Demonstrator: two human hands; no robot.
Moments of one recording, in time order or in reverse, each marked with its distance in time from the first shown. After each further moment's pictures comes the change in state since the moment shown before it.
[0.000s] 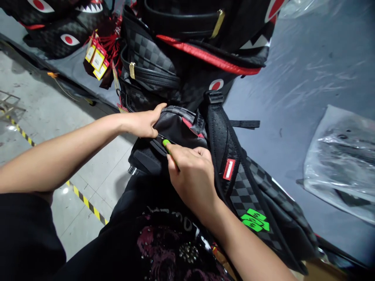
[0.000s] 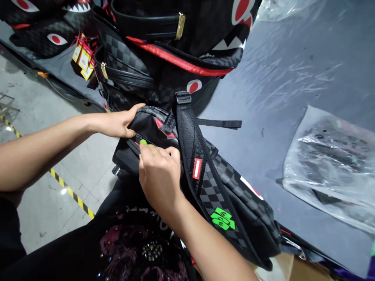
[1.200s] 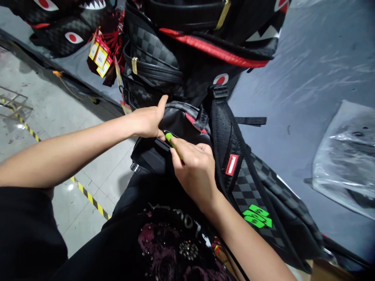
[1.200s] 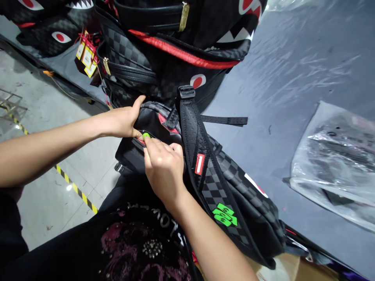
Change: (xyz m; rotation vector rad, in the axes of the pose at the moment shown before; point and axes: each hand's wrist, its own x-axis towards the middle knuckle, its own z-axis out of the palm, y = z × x) left_hand 0.002 0.024 0.008 0.217 0.086 -0.229; right_hand -0.005 0.013 0.015 0.060 0.111 -0.033
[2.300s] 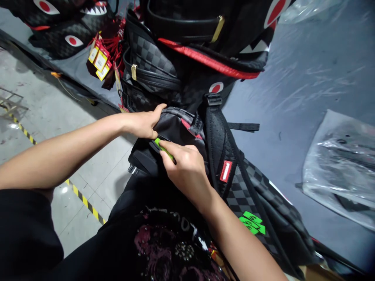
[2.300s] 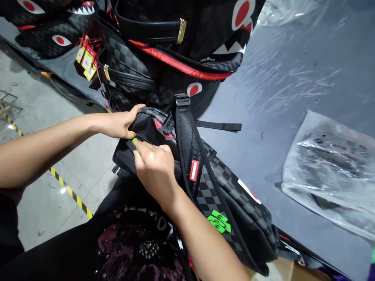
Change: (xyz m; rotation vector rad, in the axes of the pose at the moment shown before) left_hand -0.002 -0.009 -0.015 -0.056 -0.122 0.080; right_hand 0.017 -0.003 -0.005 0.128 -0.109 -0.003
